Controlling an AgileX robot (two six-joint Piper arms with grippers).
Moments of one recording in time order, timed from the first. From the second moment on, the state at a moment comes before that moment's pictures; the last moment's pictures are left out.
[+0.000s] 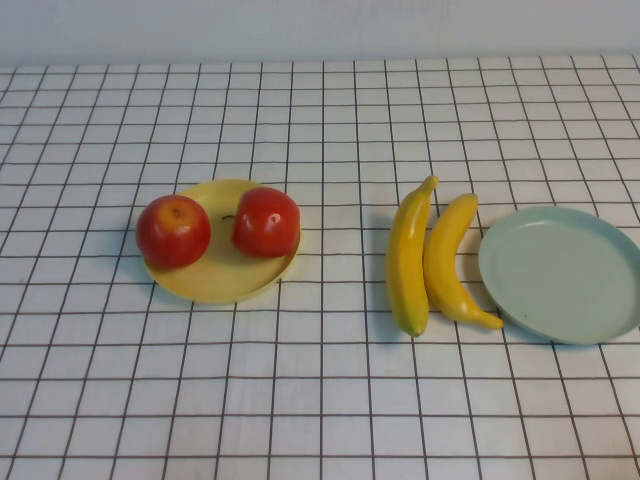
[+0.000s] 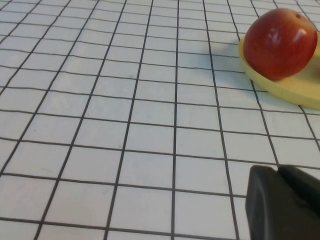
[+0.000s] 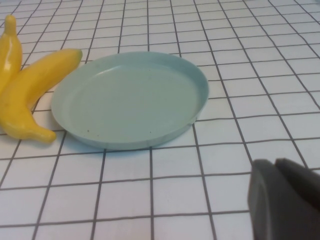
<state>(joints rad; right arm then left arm) 0.00 -0.02 0.03 0.02 0.35 0.08 -0.05 -0.01 0.03 0.03 0.37 -0.11</state>
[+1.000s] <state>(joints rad) 0.00 -0.02 0.03 0.02 0.35 0.08 -0.05 -0.01 0.03 -0.02 0.37 -0.11</state>
